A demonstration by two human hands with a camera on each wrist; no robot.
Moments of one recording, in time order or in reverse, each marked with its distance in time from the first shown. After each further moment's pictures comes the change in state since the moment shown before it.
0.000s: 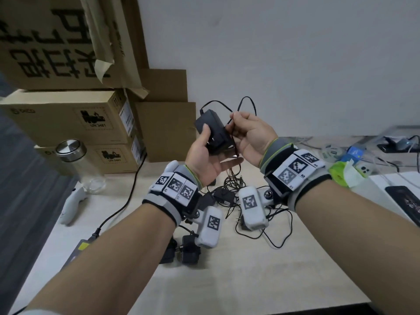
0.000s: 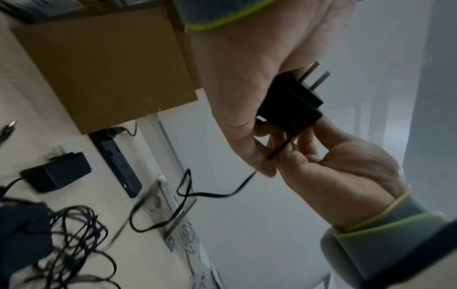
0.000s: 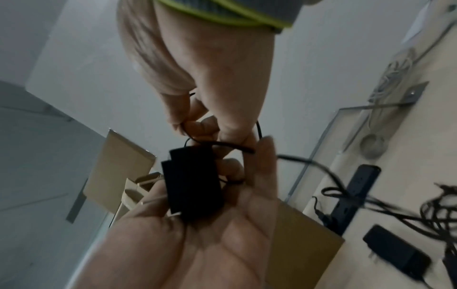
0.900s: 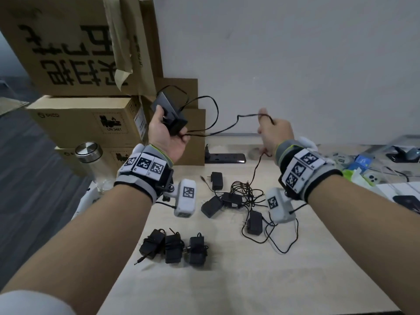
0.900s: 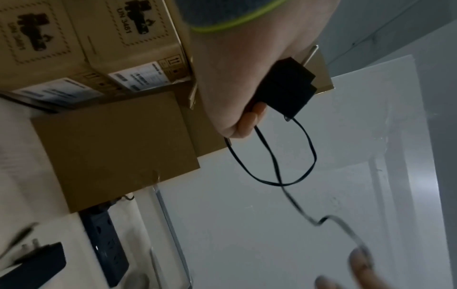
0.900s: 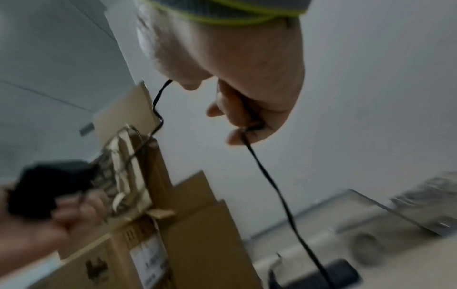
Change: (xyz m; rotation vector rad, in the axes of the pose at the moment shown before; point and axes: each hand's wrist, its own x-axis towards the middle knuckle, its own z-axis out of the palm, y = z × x) left_hand -0.011 0.087 -0.039 -0.162 0.376 0.302; right_hand 0.008 -0.023 -0.020 -0.871 0.357 -0.114
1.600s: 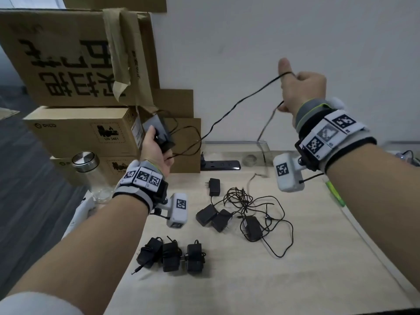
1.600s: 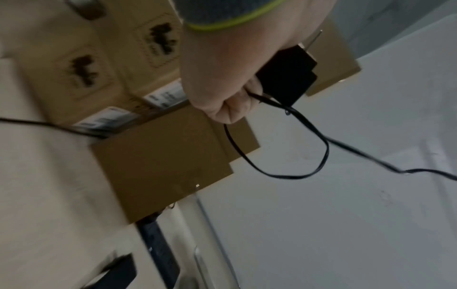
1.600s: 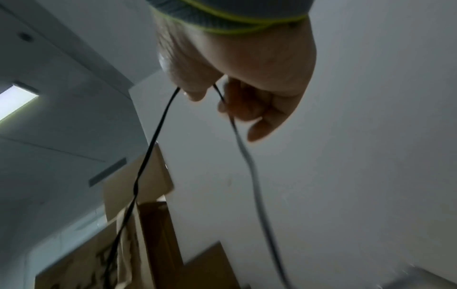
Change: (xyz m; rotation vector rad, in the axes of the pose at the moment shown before) left_hand 0.007 0.000 -0.028 0.147 0.160 -0.021; right_hand 0.008 -0.090 -0.058 0.128 0.328 -0.155
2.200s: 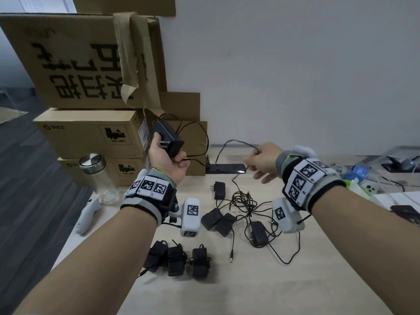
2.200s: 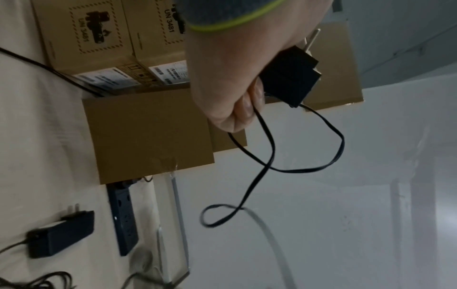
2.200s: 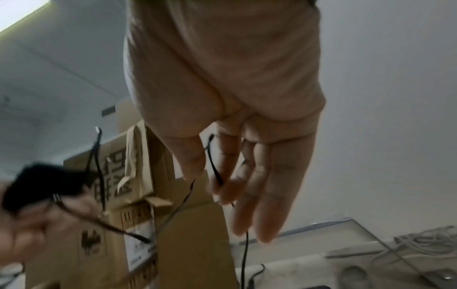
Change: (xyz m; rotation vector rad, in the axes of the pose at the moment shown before) left_hand -0.006 -0.006 -0.001 -0.249 -0.132 -0.113; right_hand -0.052 0.083 0.035 -0.524 -0.780 0.246
